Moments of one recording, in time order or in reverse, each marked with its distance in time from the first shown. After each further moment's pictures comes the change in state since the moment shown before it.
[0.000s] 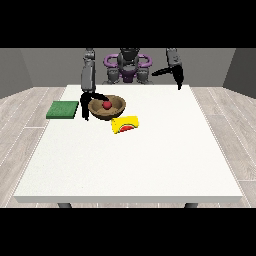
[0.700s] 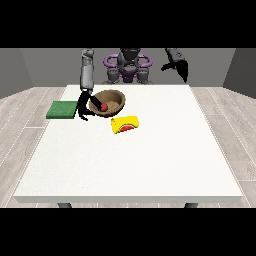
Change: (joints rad) left arm -0.017 -0.007 -0.026 -0.037 0.021 -0.053 0.011; right arm 0.044 -0.104 0.079 0.026 0.214 -0.416 0.139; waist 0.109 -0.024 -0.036
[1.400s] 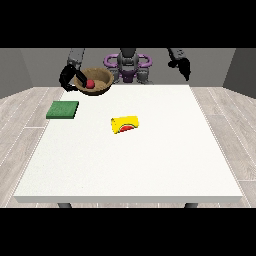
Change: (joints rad) left arm 0.128 0.068 0.161 0.240 0.067 -0.015 -0.062; right arm -0.128 -0.034 0.158 -0.081 0.109 0.064 0.599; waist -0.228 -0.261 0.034
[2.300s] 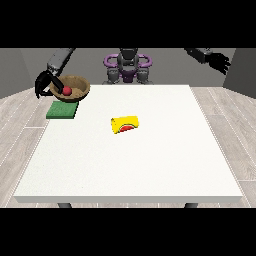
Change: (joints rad) left arm -0.044 0.297 0.271 -0.002 0.225 -0.256 -0.059; right arm 0.098 -0.260 -0.186 -0.049 -0.109 0.175 -0.170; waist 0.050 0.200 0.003
